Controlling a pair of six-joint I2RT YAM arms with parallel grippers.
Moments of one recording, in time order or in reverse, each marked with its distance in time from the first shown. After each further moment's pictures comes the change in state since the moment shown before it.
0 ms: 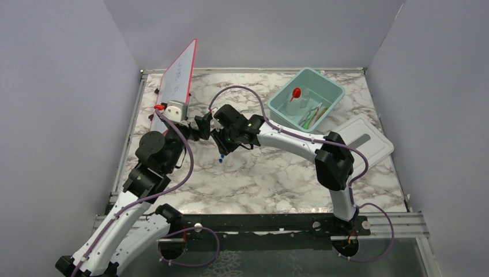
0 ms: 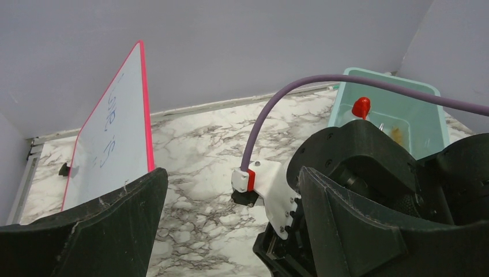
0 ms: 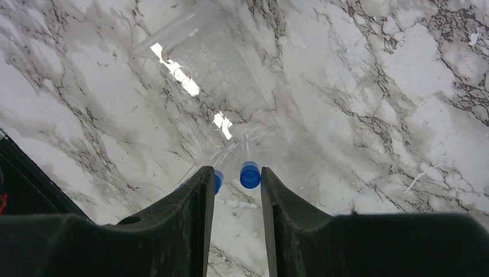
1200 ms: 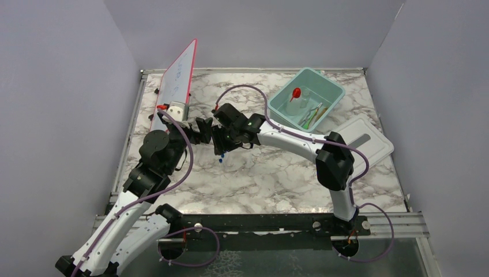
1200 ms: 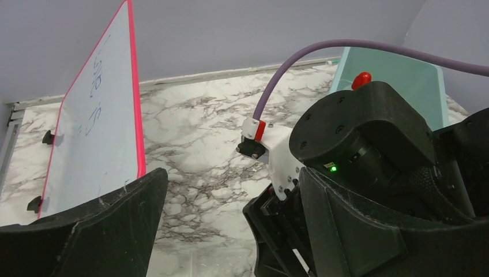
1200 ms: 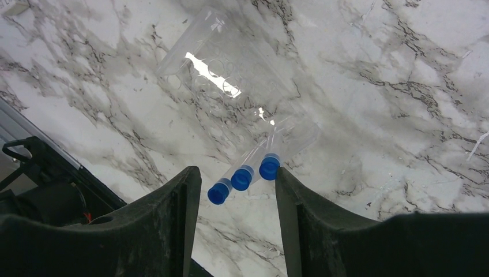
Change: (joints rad) left arm 0.000 0.002 0.000 -0.099 0.000 -0.068; right arm -0.001 -0.003 0.024 -0.027 0.003 0.299
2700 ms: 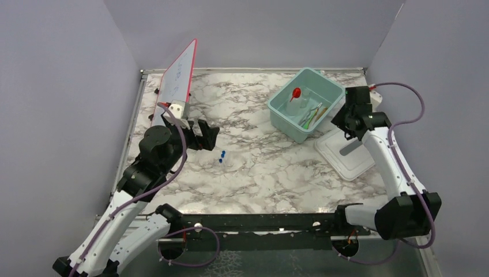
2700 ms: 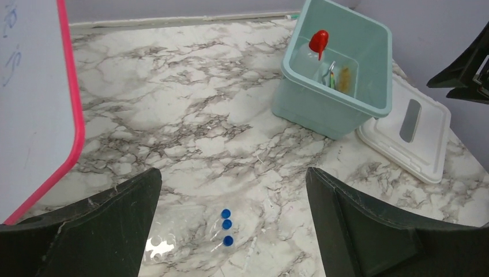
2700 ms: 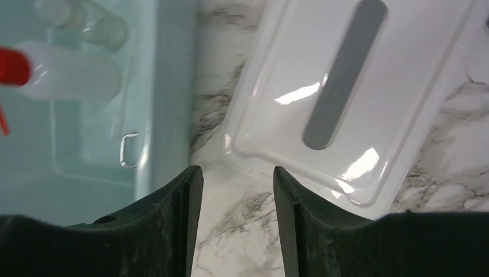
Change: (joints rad) left arm 0.000 -0.002 0.099 -0.249 0.123 -0.172; right arm -0.814 -0.773 -0.534 -0.188 0.434 0.187
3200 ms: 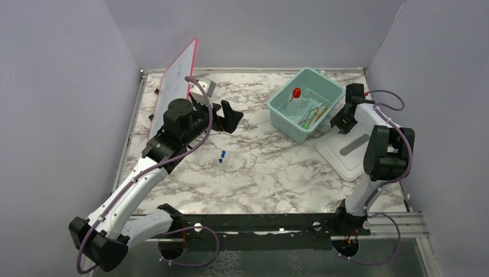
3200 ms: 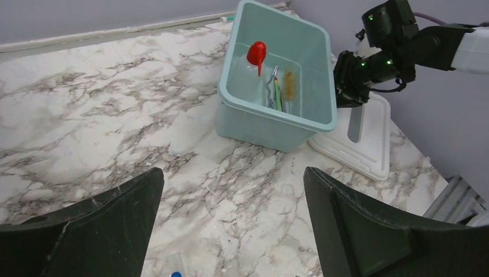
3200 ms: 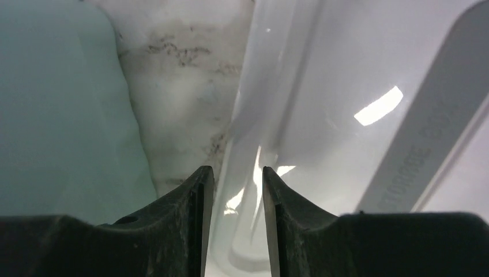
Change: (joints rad) left arm 0.000 0.325 0.120 0.221 0.212 -0.026; right arm -0.285 0.531 0.047 0.207 -0.243 0.006
